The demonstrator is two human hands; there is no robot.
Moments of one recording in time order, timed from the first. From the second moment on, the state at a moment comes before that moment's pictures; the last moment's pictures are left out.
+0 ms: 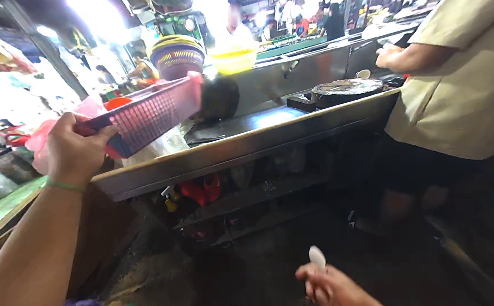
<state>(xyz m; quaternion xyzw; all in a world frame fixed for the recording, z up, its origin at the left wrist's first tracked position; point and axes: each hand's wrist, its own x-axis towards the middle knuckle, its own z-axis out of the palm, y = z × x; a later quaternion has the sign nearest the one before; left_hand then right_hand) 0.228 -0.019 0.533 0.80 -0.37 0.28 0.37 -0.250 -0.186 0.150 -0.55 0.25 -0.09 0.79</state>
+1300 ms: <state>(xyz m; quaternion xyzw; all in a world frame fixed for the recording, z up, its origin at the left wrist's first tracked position) -0.041 0.160 0.161 0.83 -0.43 -0.35 -0.05 -0.285 -0.151 0.157 -0.49 0.55 -0.27 0.62</state>
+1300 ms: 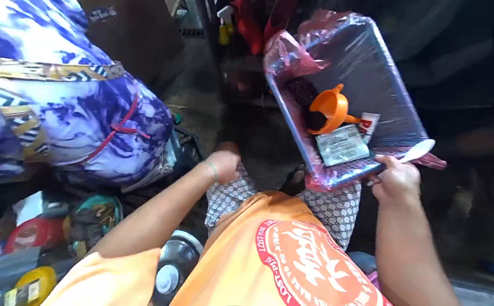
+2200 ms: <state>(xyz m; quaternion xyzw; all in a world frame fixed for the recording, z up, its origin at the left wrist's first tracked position) -0.042 0.097 0.129 0.73 -0.04 -0.31 0.61 -0.249 -0.060 0.123 -0.47 0.51 -0.22 0.68</state>
